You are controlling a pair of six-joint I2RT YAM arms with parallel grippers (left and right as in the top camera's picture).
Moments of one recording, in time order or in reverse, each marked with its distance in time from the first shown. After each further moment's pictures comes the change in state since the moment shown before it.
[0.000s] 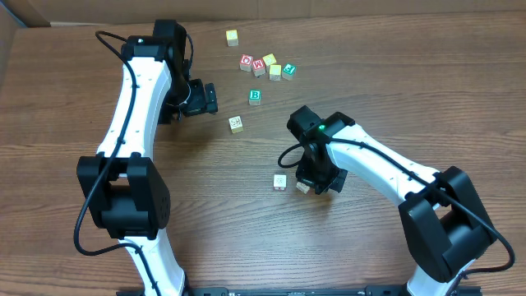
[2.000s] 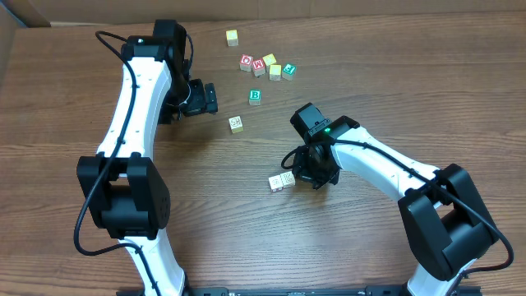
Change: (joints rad) left arm 0.000 0.000 0.000 0.000 0.000 0.000; right arm -0.027 0.000 -0.056 0.223 -0.093 -0.193
